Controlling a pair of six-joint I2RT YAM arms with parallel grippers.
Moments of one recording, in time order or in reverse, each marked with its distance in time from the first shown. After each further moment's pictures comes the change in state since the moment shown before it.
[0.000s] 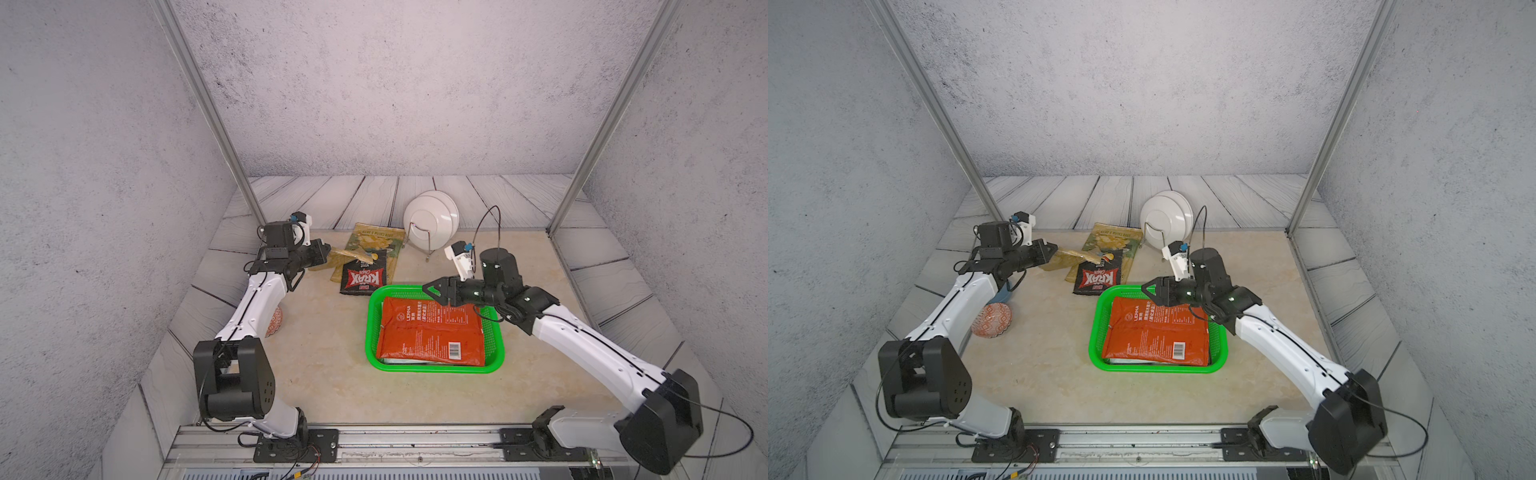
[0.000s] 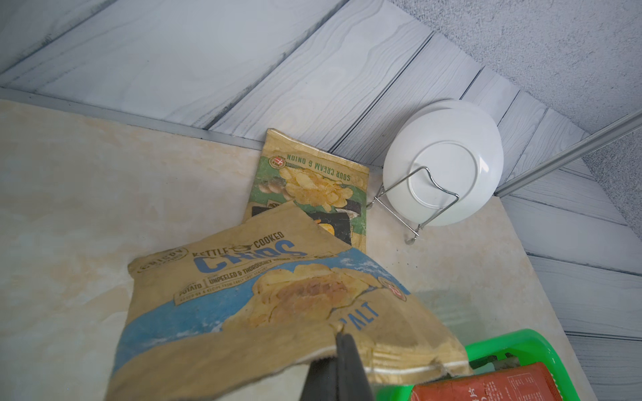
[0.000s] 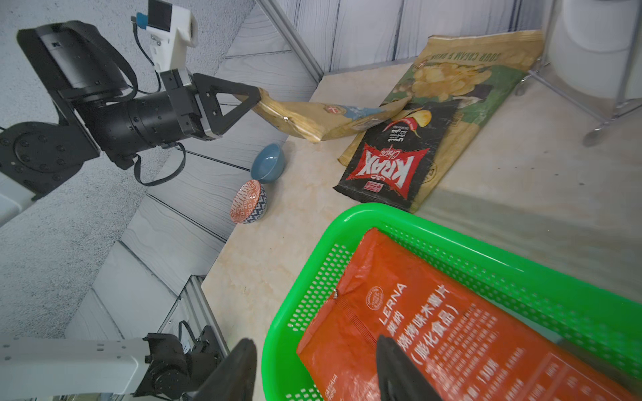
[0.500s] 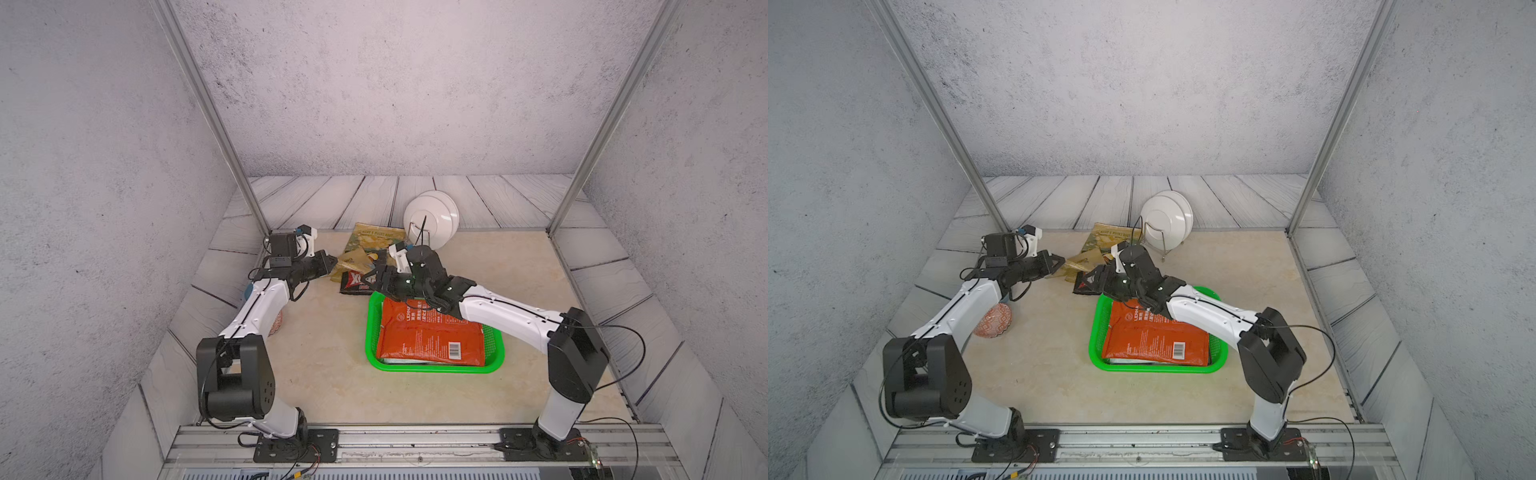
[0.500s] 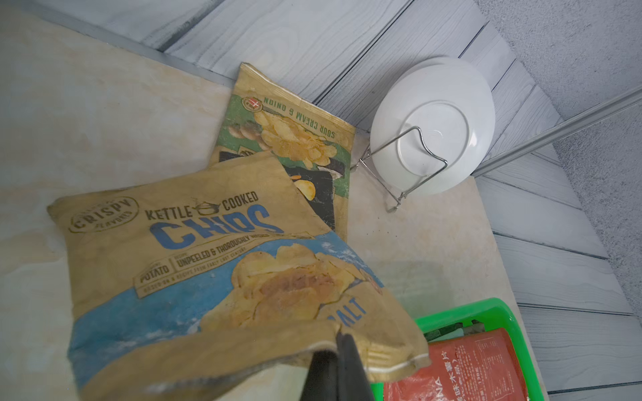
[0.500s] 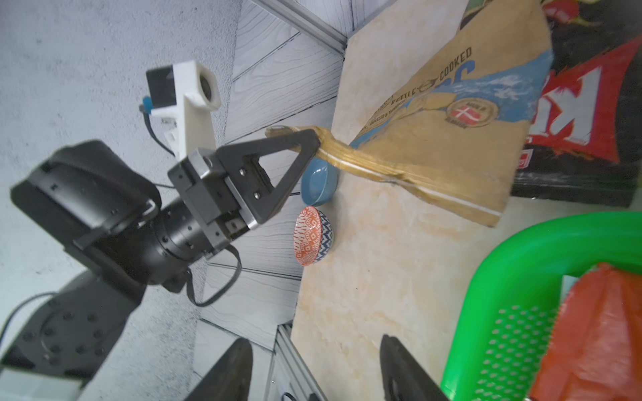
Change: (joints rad) left arm 0.000 -0.001 -0.106 0.032 0.100 -0.075; right arm 0.231 0.444 0.308 0.249 0.142 0.600
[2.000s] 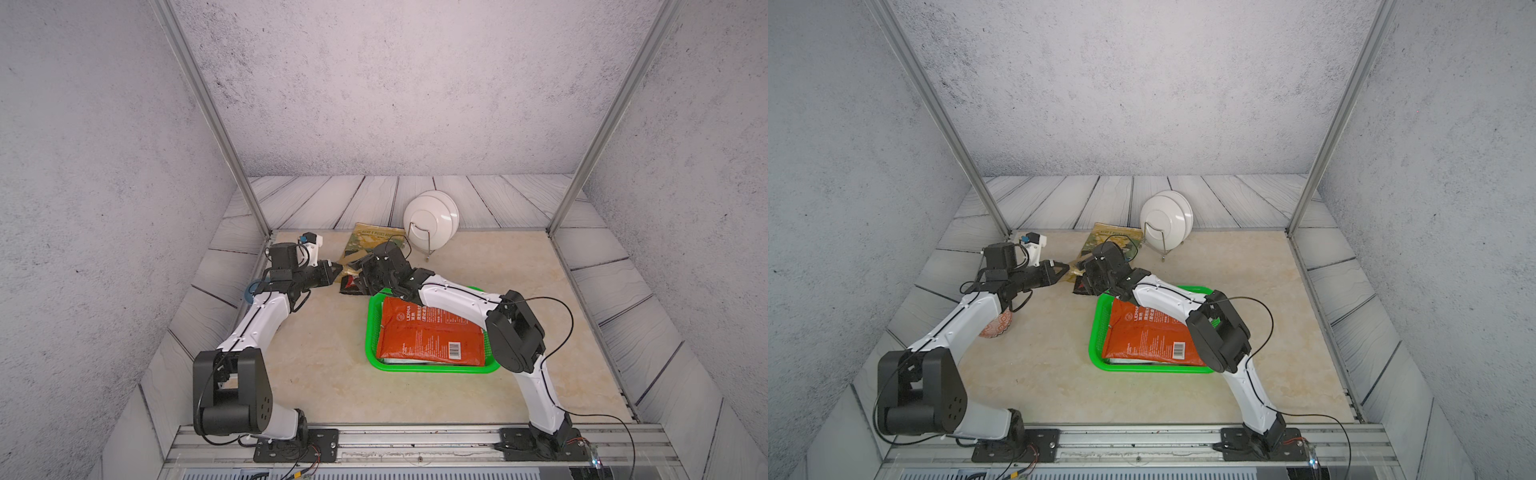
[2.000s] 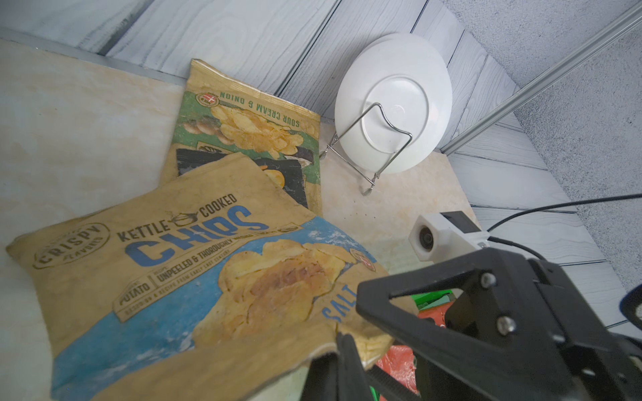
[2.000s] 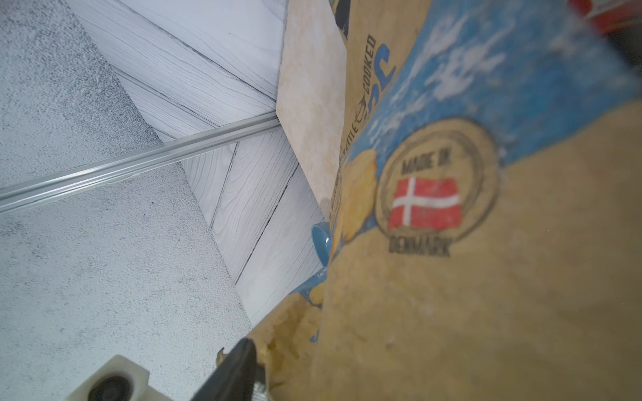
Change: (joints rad) left arm -0.008 -0.087 -0.137 0.109 0.087 0.077; right arm 0.015 0.369 0.352 -0.037 0.182 0.645
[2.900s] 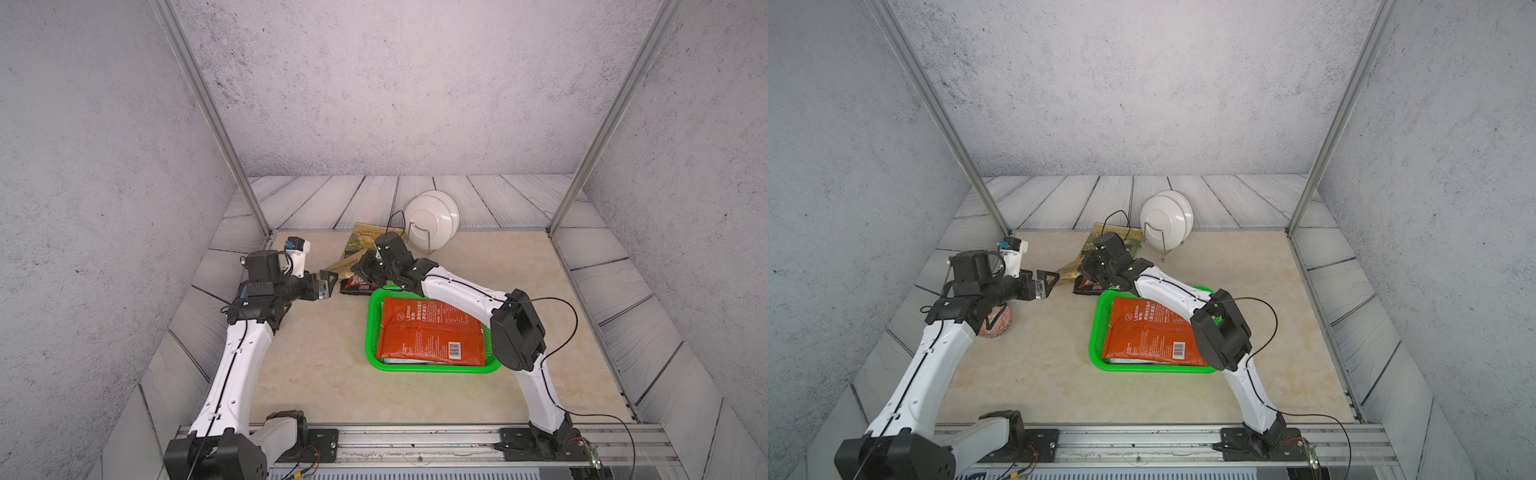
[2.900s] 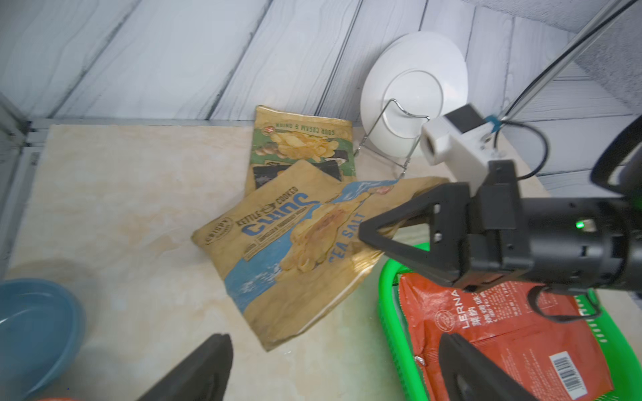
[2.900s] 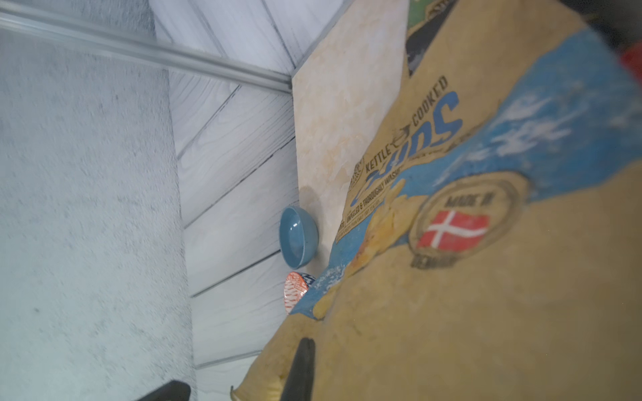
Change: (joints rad) left arm 0.043 -0.333 0.025 -0.390 -0.211 0.276; right arm -0.029 0.002 0.146 -0.188 -0.108 -0.566
